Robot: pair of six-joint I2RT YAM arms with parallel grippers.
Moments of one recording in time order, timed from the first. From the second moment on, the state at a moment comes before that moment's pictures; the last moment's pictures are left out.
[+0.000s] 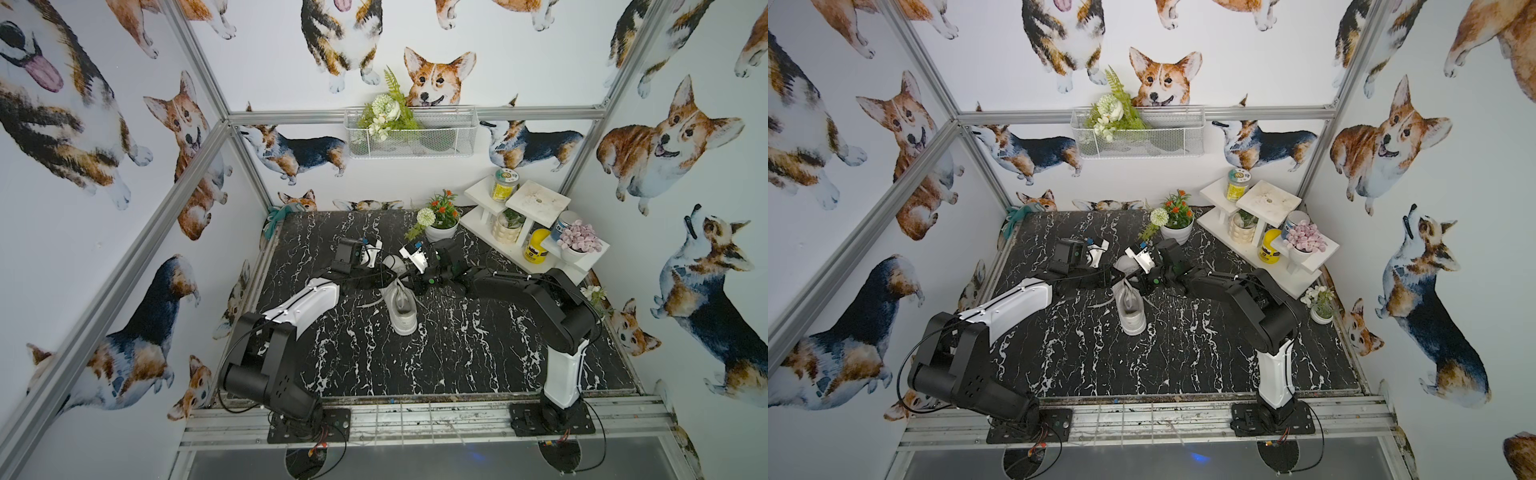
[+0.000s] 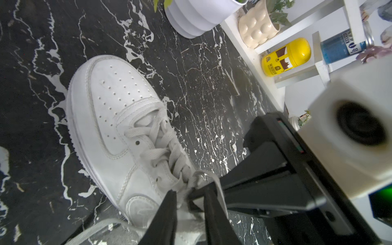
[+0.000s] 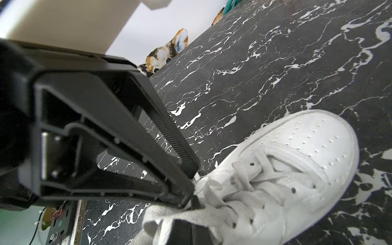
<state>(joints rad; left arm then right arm) -0.30 1.54 0.95 -0.18 0.55 -0.42 0.59 1.93 1.17 0.21 -0.68 0.12</state>
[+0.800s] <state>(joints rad) -0.31 1.53 0.92 -0.13 0.52 -0.43 0.59 1.93 1.18 0.20 -0.67 0.12</state>
